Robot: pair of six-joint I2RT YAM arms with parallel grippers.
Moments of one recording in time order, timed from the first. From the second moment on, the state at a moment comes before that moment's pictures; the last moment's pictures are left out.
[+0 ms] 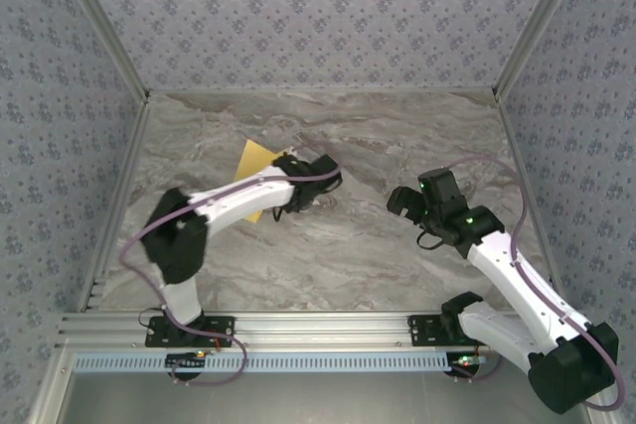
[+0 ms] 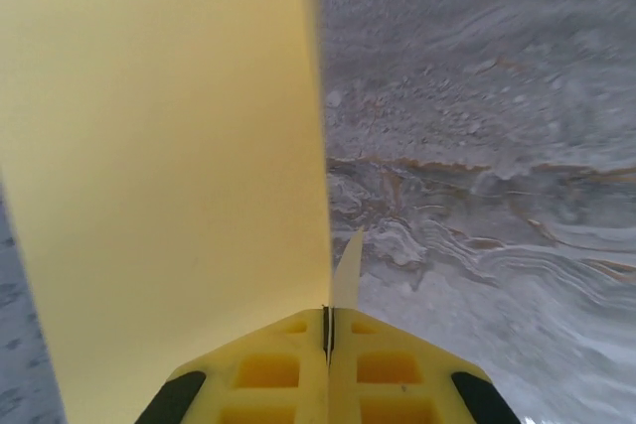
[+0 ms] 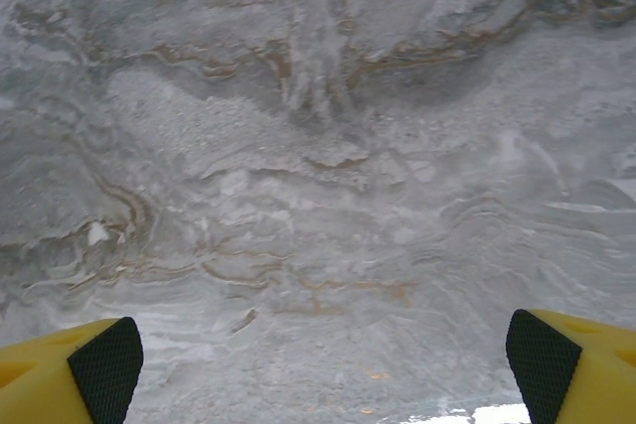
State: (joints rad) left arm -0.90 1.87 1.45 -1.13 -0.77 -0.61; right arm 0.41 0.93 0.76 -0.75 0.11 0.78
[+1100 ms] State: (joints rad) left arm -0.99 1.98 1.67 -0.91 -0.20 -0.68; right arm 0.22 0.95 0.71 -0.78 -0.04 0.70
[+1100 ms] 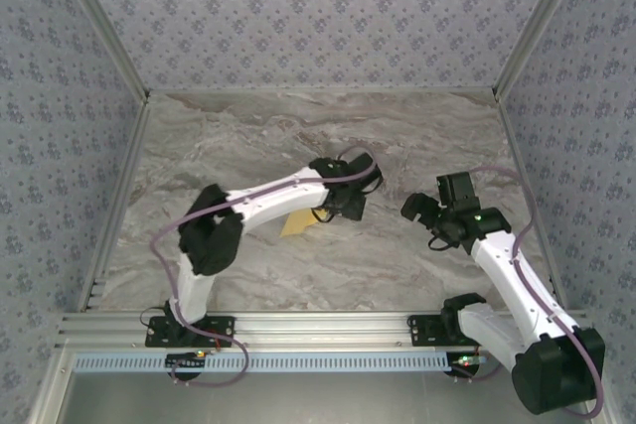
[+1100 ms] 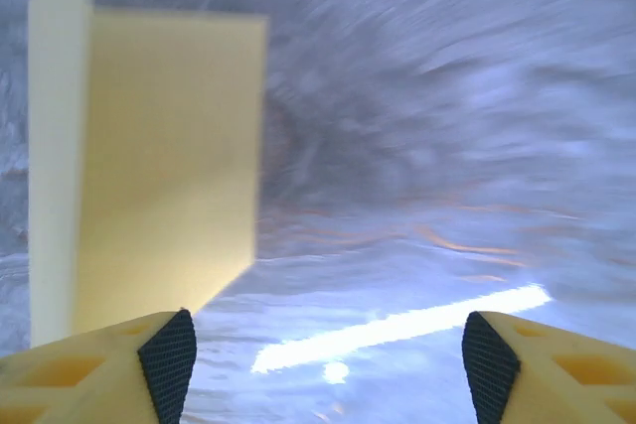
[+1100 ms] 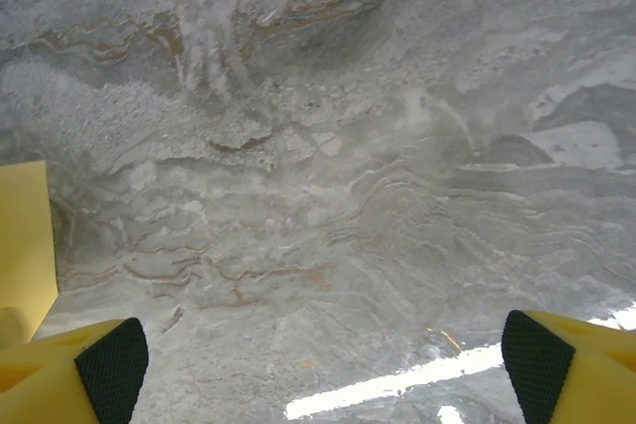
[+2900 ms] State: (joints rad) left arm -0.40 1.12 0.75 -0.63 0.08 -0.86; right arm 0.86 1.84 1.11 -0.49 -0.21 0.29
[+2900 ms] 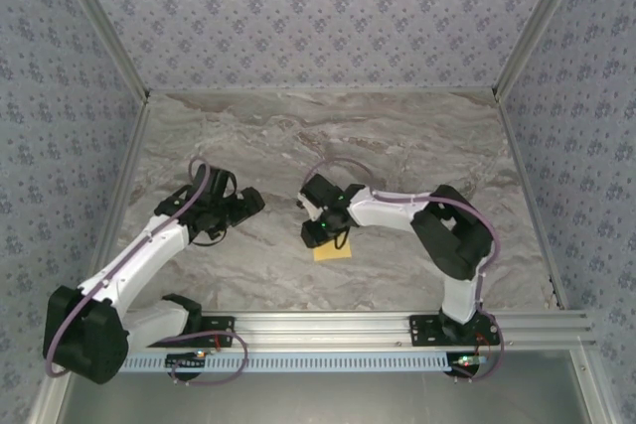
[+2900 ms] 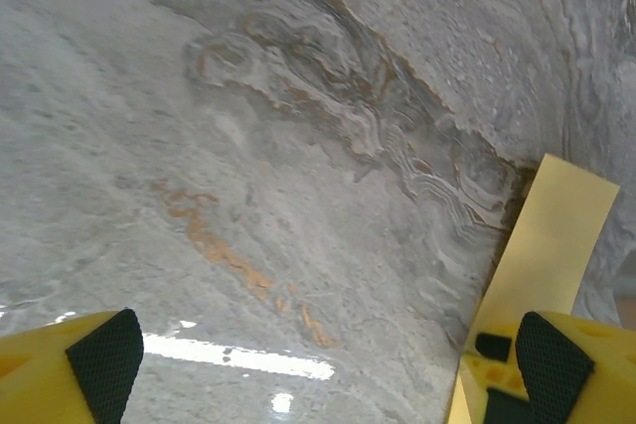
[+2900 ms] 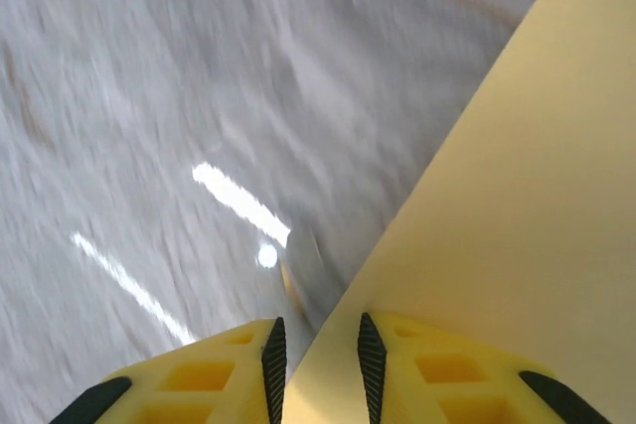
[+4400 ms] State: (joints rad) left arm -0.74 1.66 0.89 -0.08 0.37 -0.91; right arm 0.54 1.29 0.44 -0.11 -0.54 0.89
